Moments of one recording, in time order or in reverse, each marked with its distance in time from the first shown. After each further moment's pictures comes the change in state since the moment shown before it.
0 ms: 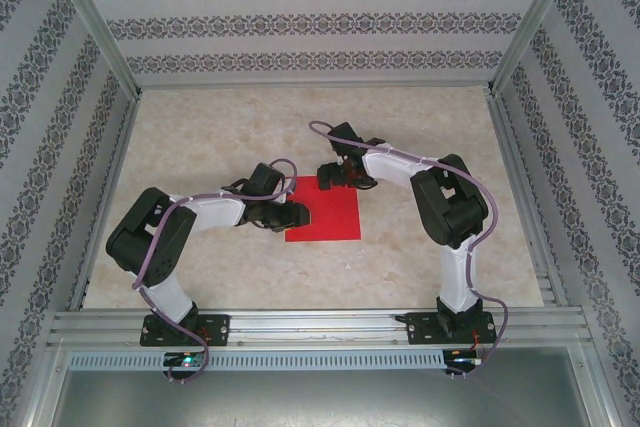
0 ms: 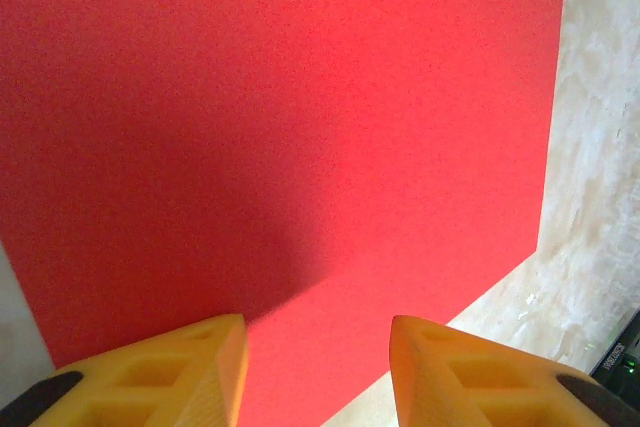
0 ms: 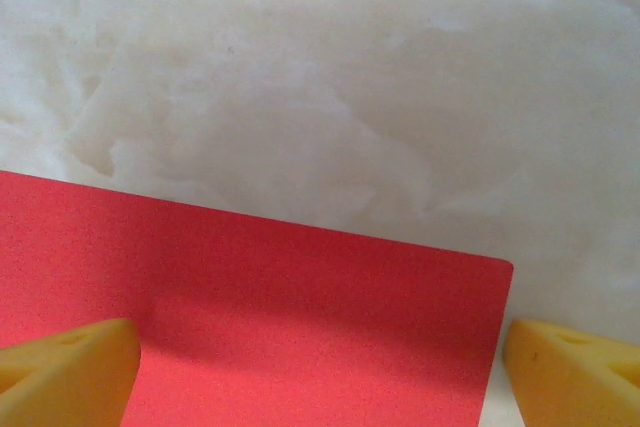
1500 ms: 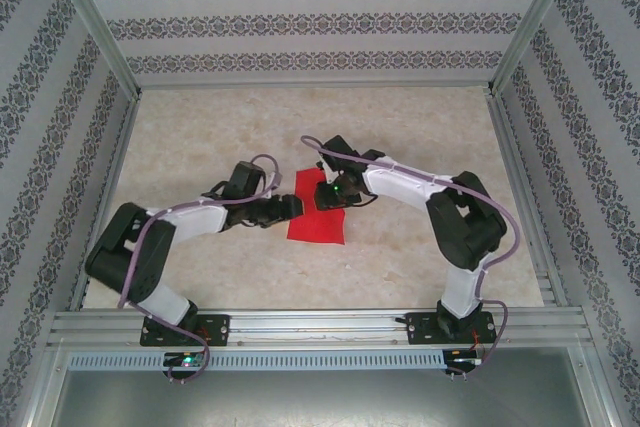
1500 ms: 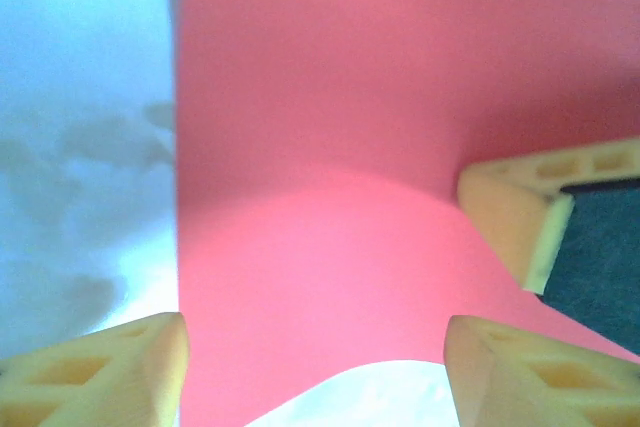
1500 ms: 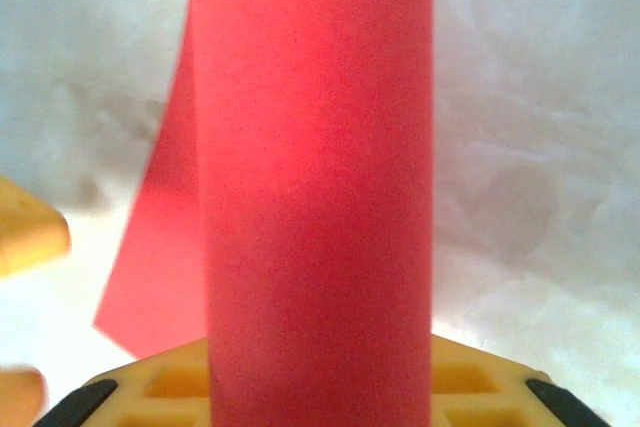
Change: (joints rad) left arm 0.116 -0.183 -0.119 0.107 0.050 -0.029; right arm 0.097 -0.214 -0.142 -0.071 -0.249 0.024
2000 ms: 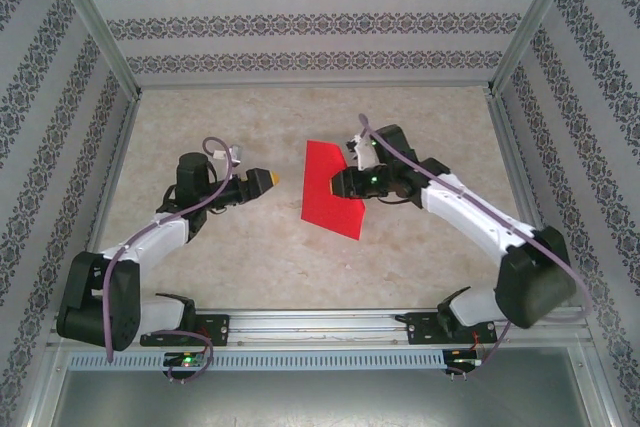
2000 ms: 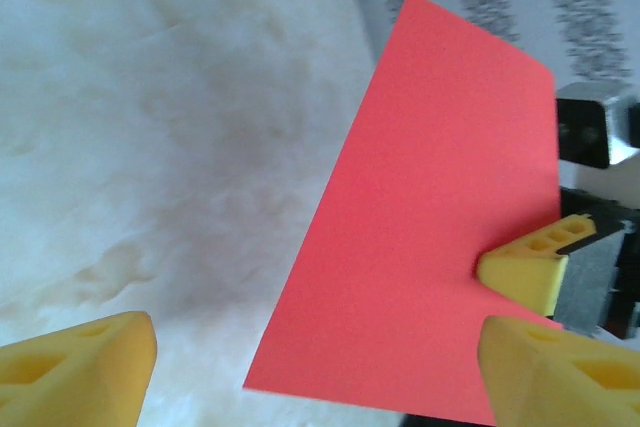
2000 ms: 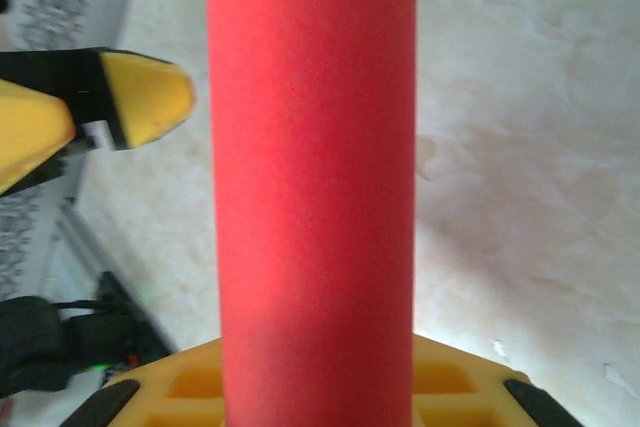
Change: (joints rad) left arm 0.246 -0.256 -0.126 0.338 0.307 -0.076; right arm -0.139 -0.452 -0.207 0.145 -0.334 0.057
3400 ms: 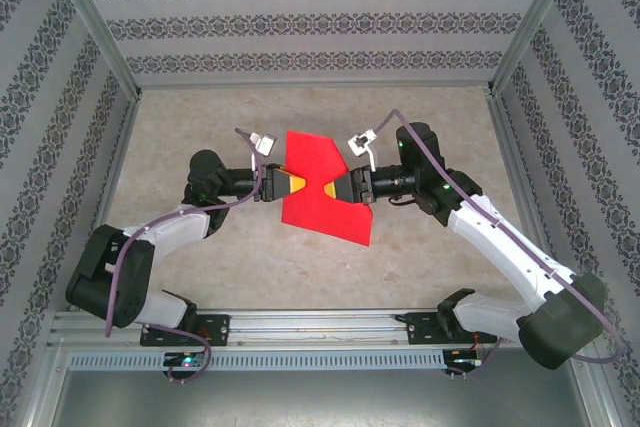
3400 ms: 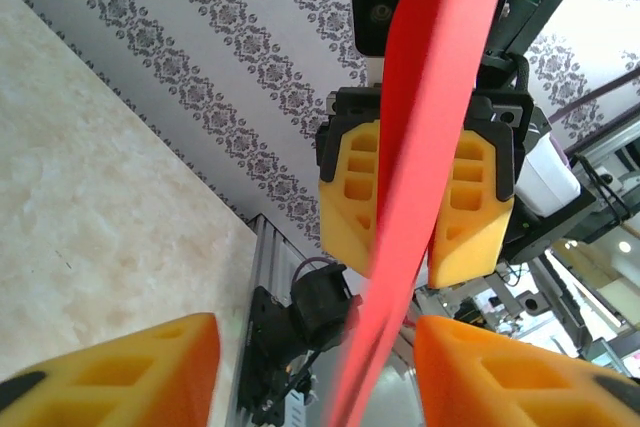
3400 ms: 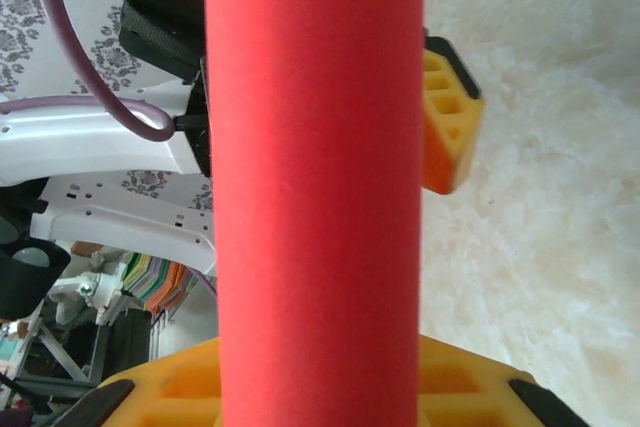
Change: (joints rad) left arm -0.192 0.149 0.072 0.657 0.325 -0.290; right arm -0.003 -0.194 -0.031 0.119 -0.359 0.011
